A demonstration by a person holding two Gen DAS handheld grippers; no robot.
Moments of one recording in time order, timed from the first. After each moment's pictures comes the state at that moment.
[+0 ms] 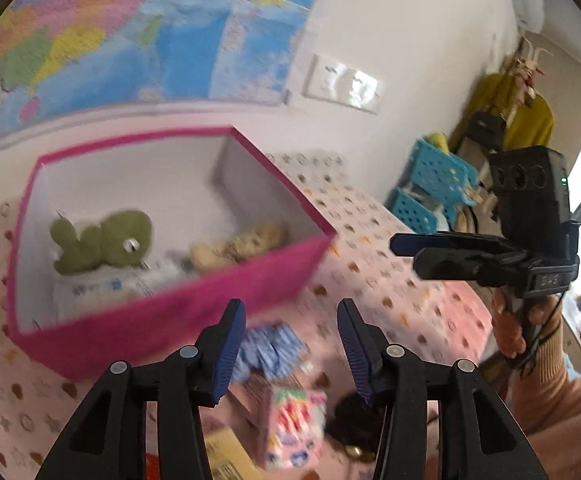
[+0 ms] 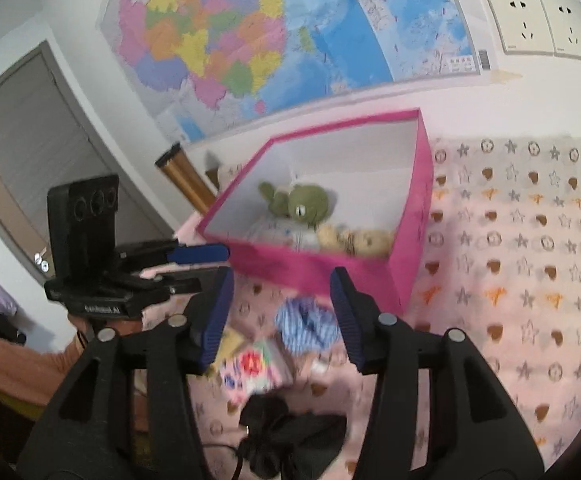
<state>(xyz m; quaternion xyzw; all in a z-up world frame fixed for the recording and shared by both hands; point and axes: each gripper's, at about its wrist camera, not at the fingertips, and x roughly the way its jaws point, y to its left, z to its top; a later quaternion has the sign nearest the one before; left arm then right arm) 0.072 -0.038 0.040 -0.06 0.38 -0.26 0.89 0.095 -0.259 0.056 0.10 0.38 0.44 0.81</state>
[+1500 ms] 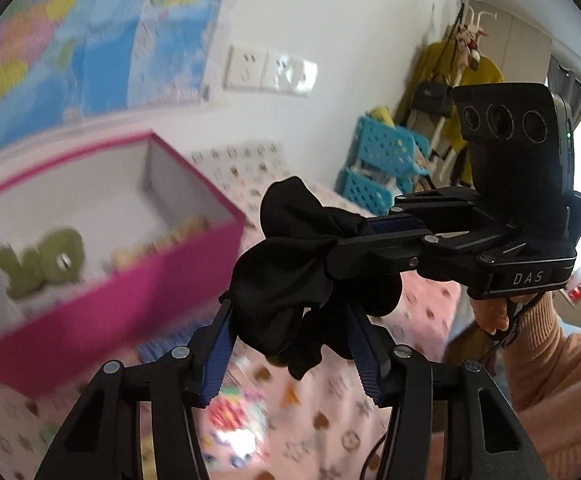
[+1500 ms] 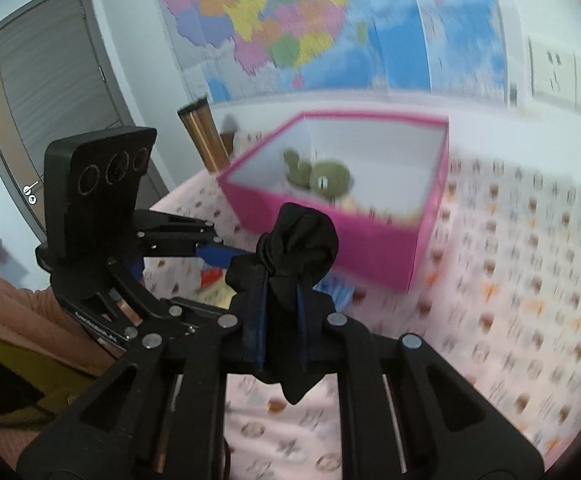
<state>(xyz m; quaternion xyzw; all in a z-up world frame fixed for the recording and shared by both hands) 0.049 -0.085 0.042 -0.01 0.35 -0.33 0.88 0.050 -0.240 0.069 -0.01 0.34 0.46 0.82</state>
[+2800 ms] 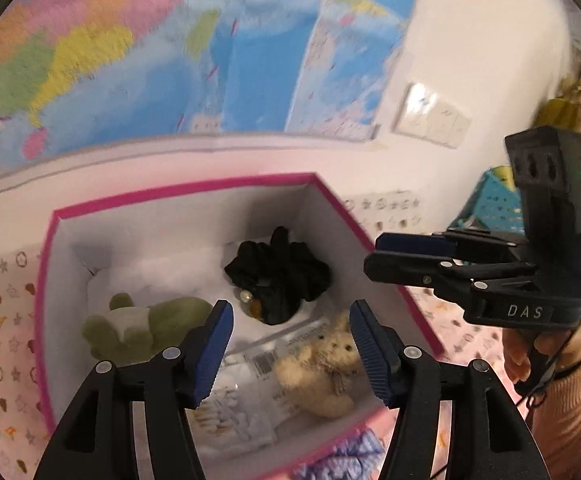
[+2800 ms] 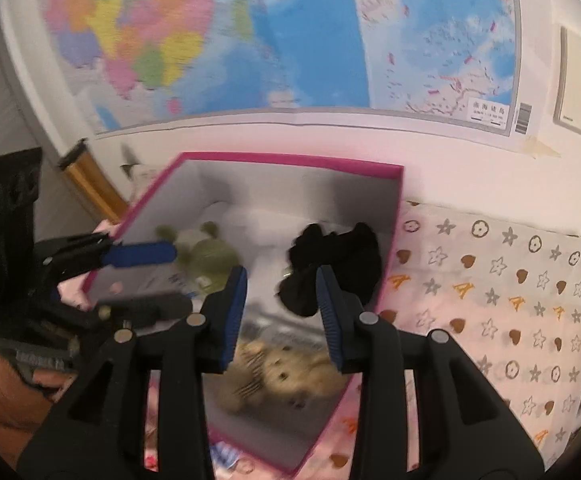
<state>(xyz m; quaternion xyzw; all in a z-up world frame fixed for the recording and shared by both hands) 0.184 -0.008 0.054 -0.06 0.38 -0.18 0.91 0.237 -0.187 0.057 0.00 0.41 0.37 0.83</state>
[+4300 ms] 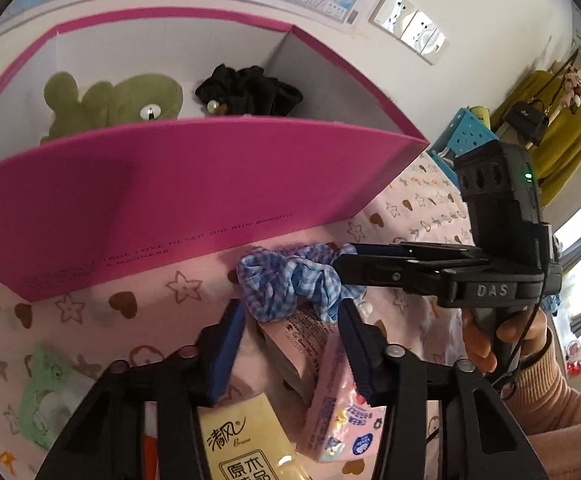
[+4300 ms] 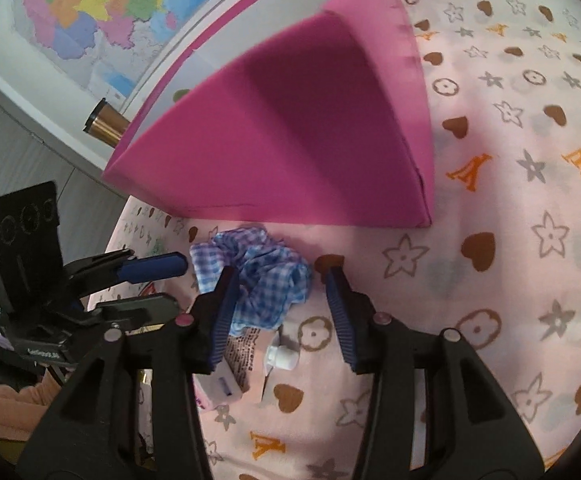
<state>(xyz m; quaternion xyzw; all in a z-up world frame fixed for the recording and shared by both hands) 0.101 -0.018 -0.050 -0.11 0.48 -0.22 0.84 0.141 -0.207 -0.073 0.15 0.52 0.40 0.75</state>
